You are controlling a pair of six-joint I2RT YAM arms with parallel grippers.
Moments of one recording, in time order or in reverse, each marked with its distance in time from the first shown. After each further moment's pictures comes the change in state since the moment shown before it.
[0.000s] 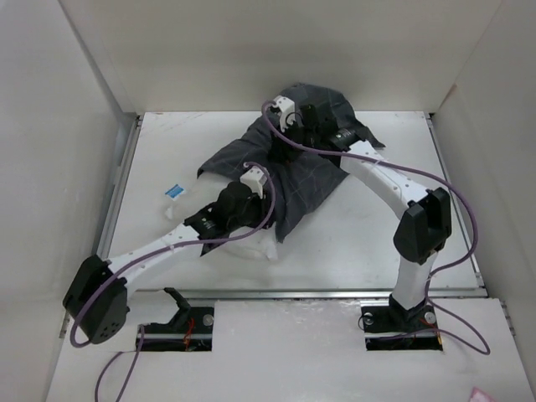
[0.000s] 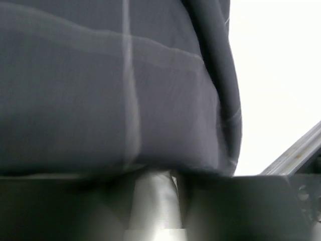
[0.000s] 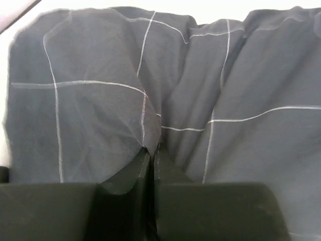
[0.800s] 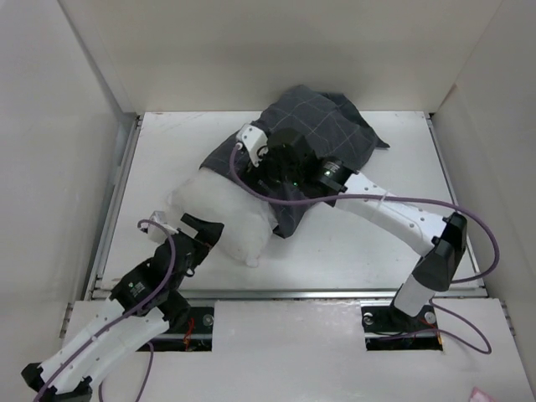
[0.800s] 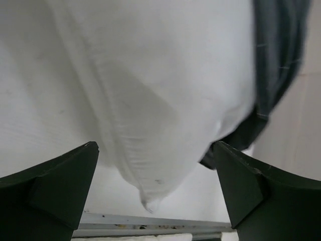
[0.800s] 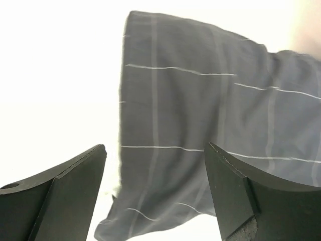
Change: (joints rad) left arm 0.002 -0.844 -0.229 -0.629 -0.475 -0.837; right arm 0.327 -0.196 -0.090 -0.042 0.517 -0.184
